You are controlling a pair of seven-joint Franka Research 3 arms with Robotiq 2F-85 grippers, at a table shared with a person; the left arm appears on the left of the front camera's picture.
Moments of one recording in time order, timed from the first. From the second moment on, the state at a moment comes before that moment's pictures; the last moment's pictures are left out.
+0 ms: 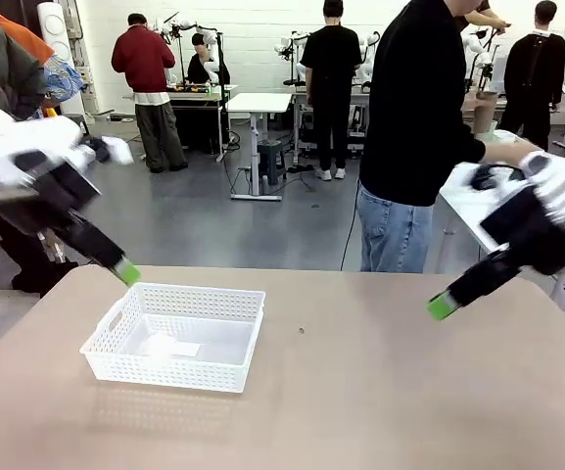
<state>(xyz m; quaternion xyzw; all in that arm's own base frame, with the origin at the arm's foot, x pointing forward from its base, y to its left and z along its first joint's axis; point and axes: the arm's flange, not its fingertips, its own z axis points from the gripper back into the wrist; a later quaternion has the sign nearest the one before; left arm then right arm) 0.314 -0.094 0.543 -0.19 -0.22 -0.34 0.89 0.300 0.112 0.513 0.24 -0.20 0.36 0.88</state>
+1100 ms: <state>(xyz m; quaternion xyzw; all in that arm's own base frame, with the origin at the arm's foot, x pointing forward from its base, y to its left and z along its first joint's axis) 0.288 0.200 0.550 -0.55 -0.32 0.13 0.76 0.264 -0.159 0.447 0.60 -0.23 -0.02 0.76</state>
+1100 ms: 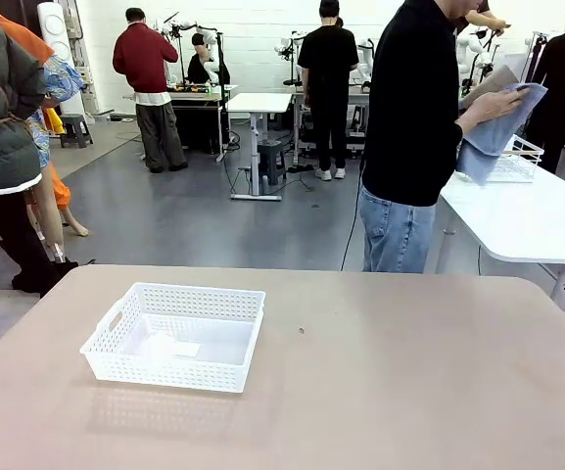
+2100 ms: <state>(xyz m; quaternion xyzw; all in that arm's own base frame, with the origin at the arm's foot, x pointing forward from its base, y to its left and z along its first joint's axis) 0.239 0.263 0.536 -0.49 -0.33 0.22 0.77 0.170 -0.233 0.455 0.59 -0.33 -0.12 0.73</state>
